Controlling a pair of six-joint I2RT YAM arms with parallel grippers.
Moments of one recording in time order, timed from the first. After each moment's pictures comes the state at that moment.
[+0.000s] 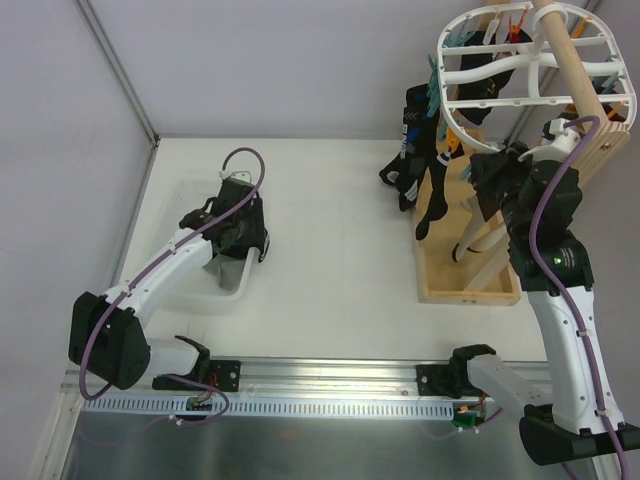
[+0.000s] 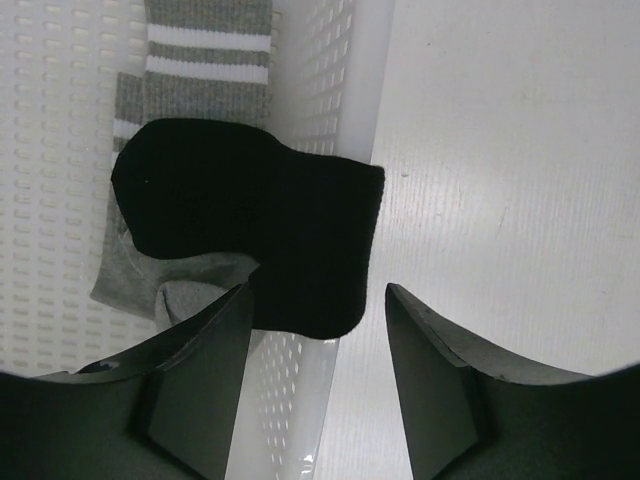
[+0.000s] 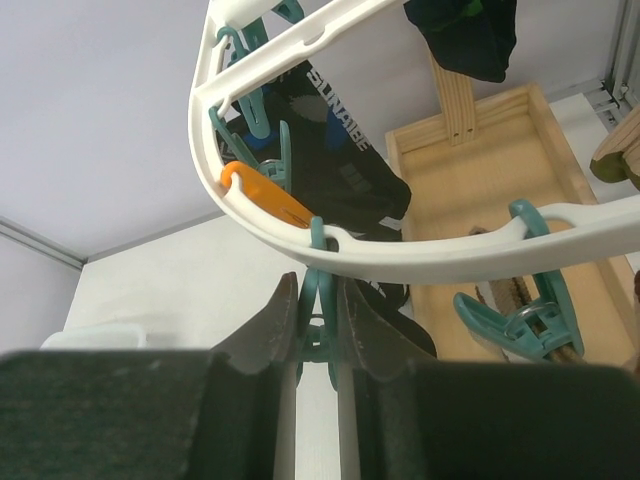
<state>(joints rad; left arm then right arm) -0.43 1.29 1.00 -0.60 -0.24 -0.41 0.19 0.94 1.33 -0.49 0.19 0.45</state>
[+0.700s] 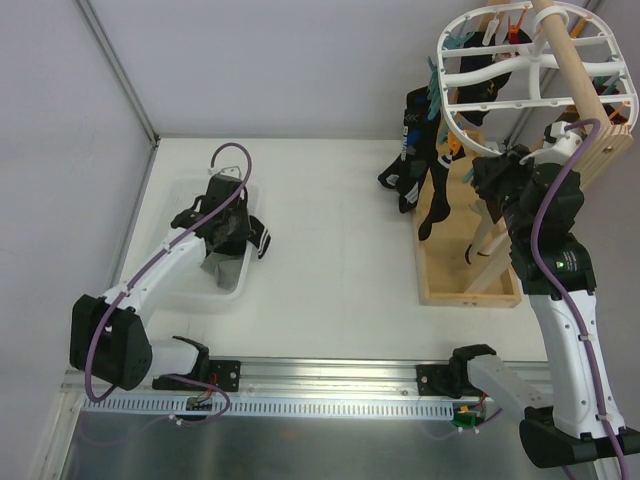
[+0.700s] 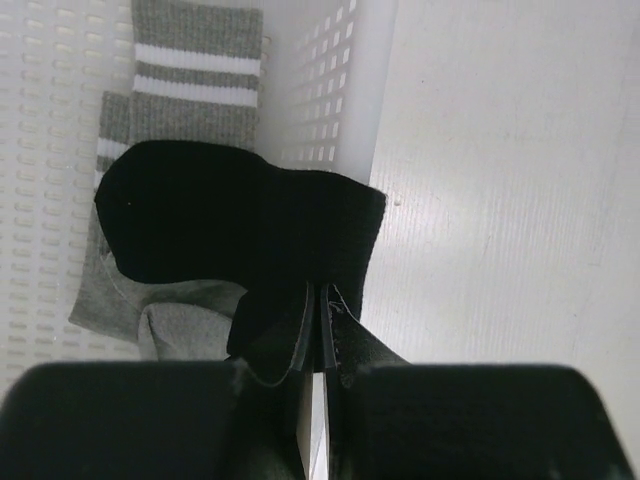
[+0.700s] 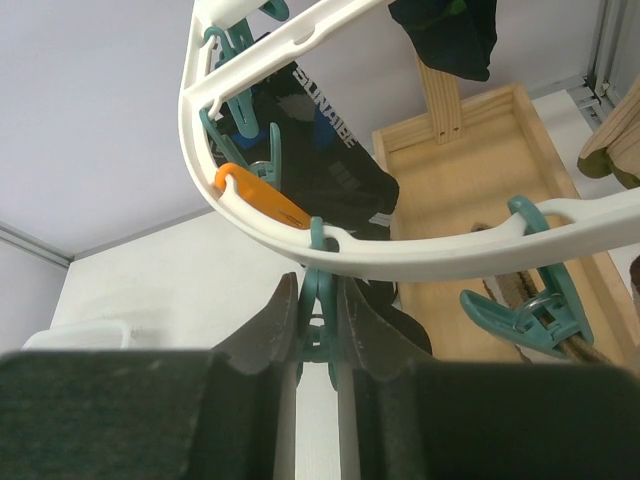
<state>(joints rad) -0.35 1.31 0.98 -0.52 -0.16 -0.41 0.19 0.92 1.33 -0.53 0.20 0.44</state>
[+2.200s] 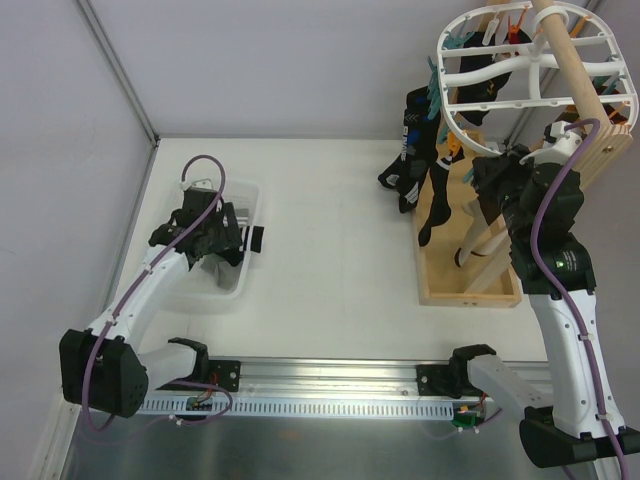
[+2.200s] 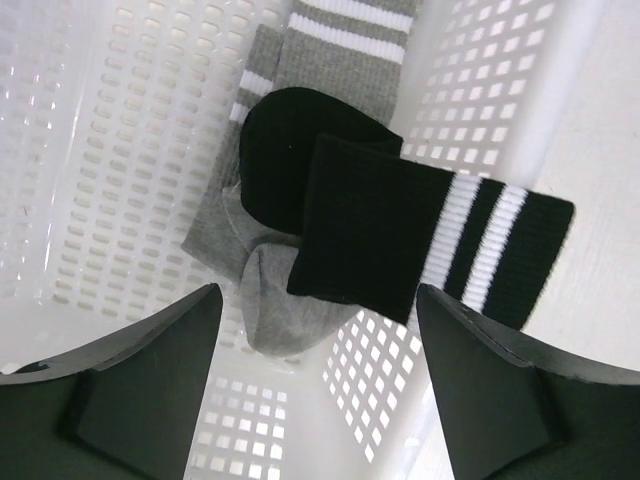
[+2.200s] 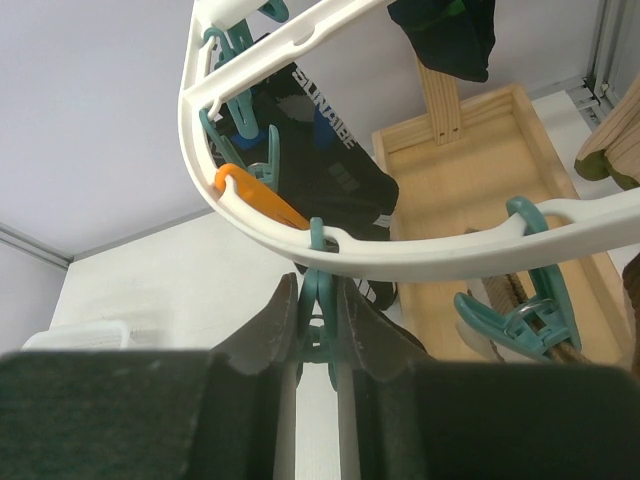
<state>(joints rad) -0.22 1.16 0.88 -0.62 -0.22 -0.41 0.19 0.92 1.33 -0.53 0.20 0.44</state>
